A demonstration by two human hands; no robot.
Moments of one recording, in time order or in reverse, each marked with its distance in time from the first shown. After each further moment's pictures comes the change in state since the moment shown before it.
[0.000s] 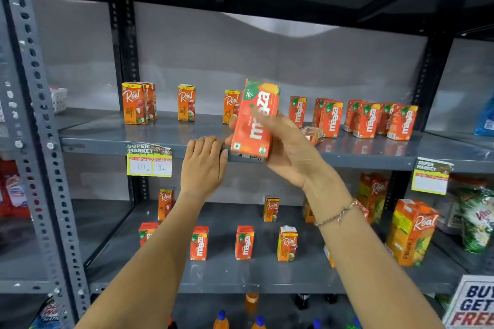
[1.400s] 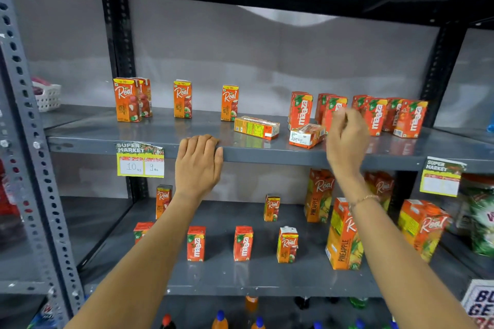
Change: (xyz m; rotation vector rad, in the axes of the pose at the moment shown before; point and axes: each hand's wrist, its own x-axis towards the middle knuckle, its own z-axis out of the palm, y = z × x) left_hand 0.002 0.001 0.013 -0.001 0.071 -0.029; right_hand 0.033 0.017 -0.165 -1.310 1.068 -0.668
